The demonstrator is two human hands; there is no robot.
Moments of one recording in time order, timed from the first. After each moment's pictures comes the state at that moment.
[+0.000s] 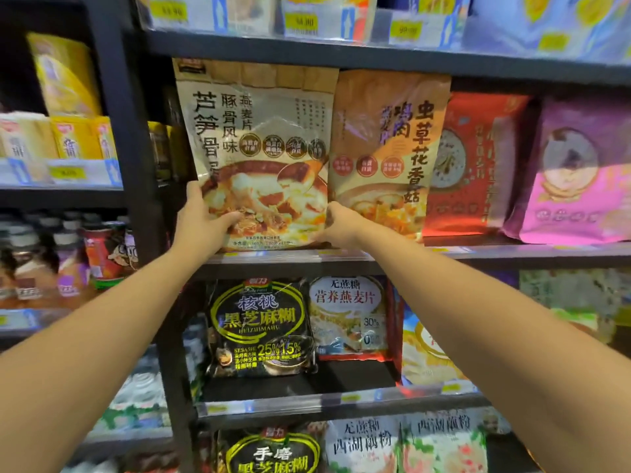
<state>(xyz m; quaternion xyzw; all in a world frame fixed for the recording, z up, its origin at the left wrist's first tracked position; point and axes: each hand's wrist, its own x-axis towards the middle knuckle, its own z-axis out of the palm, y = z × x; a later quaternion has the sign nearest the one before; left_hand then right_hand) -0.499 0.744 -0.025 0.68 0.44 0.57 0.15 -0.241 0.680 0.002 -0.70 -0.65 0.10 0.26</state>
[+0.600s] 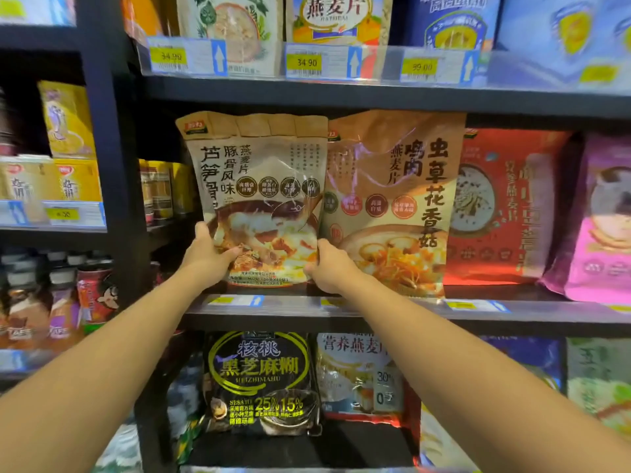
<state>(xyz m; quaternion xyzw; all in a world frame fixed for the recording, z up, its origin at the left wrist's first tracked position) -0.483 0.806 -0.014 0.64 0.57 0.49 0.19 -0.248 0.735 -0.004 -0.69 -0.66 0.09 0.28</state>
